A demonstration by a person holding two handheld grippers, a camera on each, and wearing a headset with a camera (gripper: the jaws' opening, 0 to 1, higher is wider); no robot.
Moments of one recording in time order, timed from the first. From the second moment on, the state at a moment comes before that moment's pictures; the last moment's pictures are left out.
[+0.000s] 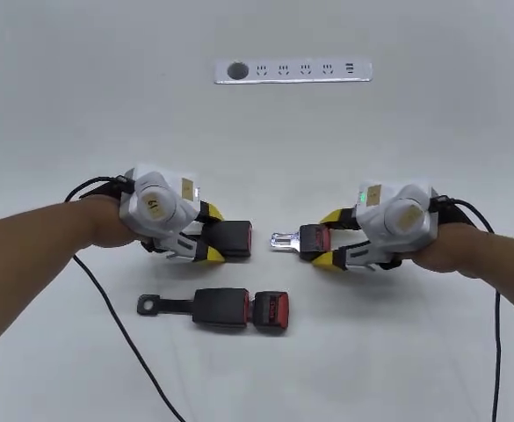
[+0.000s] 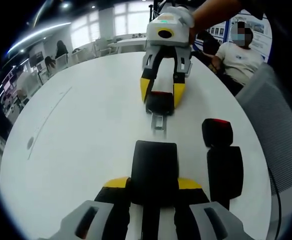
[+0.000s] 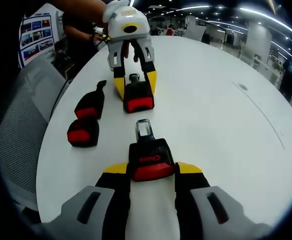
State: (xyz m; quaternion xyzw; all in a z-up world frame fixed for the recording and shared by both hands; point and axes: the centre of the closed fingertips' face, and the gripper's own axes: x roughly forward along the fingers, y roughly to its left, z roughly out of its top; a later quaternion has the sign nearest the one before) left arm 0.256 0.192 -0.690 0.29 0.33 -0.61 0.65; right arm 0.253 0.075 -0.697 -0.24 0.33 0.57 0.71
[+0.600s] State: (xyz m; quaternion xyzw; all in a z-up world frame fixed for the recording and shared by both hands) left arm 0.258 0.193 -0.693 0.31 0.34 -0.62 0.64; right arm 0.257 0.117 -0.697 -0.23 0.32 0.58 0.72
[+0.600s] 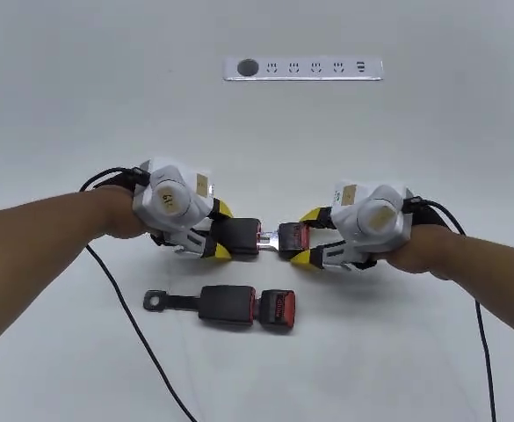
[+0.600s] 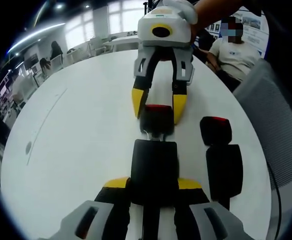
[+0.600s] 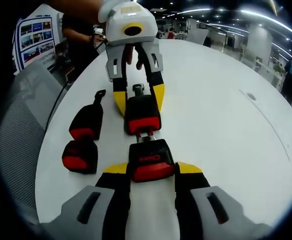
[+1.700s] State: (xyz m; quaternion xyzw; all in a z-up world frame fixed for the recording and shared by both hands) left arm 0.257 0.191 -0.692 0.32 0.34 -0.62 0.63; right arm 0.256 0.134 -0.695 -0.23 0.33 0.56 0.72
